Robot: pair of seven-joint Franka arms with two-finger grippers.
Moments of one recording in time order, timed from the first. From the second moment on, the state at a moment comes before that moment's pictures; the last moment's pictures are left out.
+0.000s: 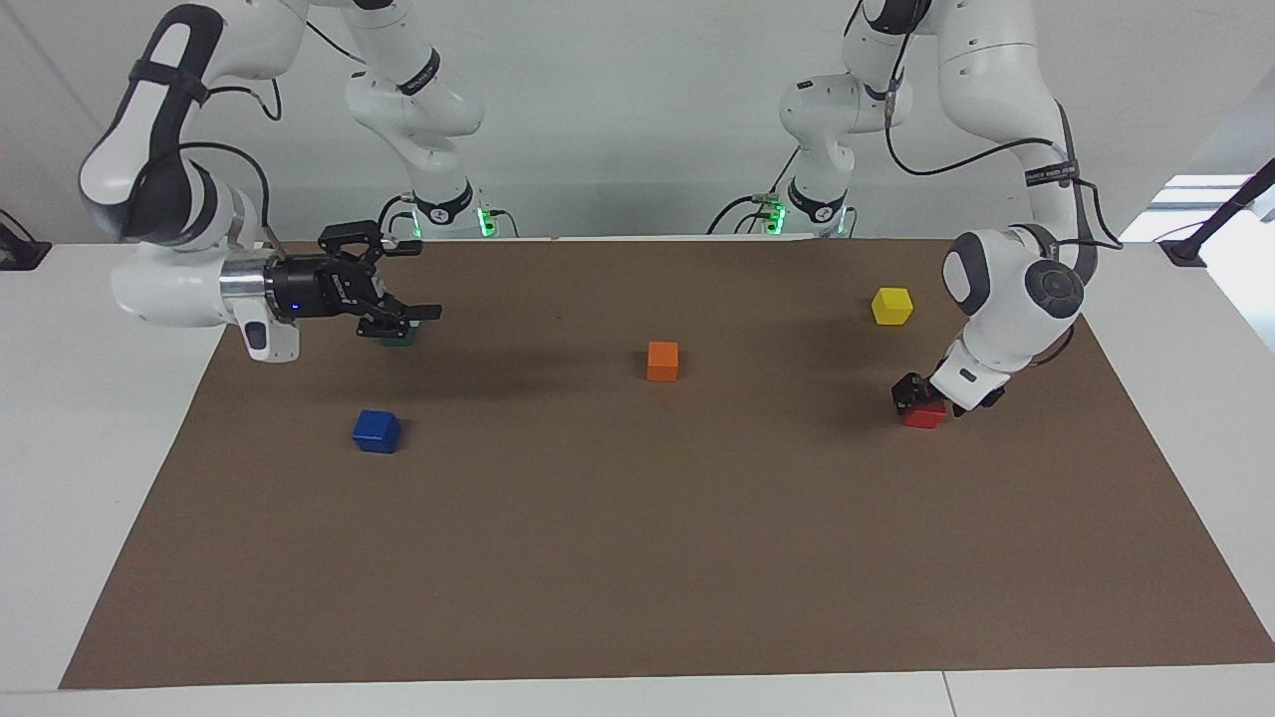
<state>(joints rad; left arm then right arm) 0.06 0.27 -0.05 -2.00 0.02 2.20 0.14 -0.17 0.23 -0.08 -1.96 1.52 1.28 -0.82</state>
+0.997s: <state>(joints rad) 0.06 0.27 -0.05 -1.91 -0.10 2.06 0.06 0.05 0.45 -0.07 -2.02 1.85 1.10 -0.75</state>
